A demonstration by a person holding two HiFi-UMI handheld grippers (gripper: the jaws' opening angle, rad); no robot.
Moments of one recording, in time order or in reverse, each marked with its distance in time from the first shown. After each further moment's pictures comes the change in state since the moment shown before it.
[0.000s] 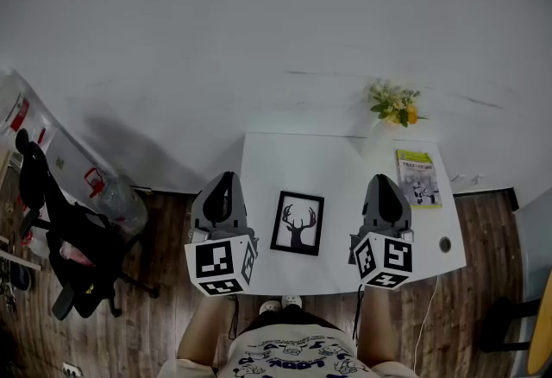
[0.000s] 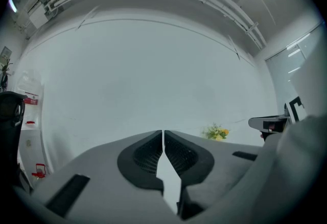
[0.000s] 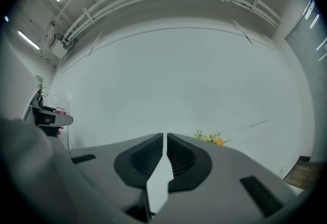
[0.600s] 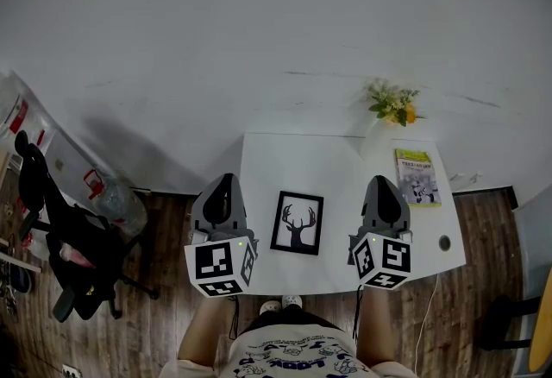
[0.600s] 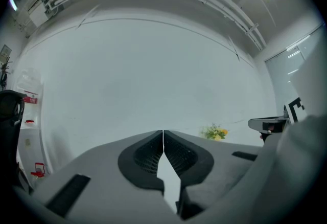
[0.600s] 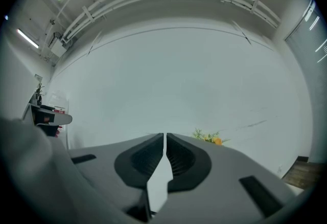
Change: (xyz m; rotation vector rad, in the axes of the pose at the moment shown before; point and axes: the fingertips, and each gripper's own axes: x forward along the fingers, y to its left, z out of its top) left arm -0.003 0.001 0.000 -0.008 0.003 -0.007; right arm -0.003 0.001 -0.002 -0.005 0.008 -0.014
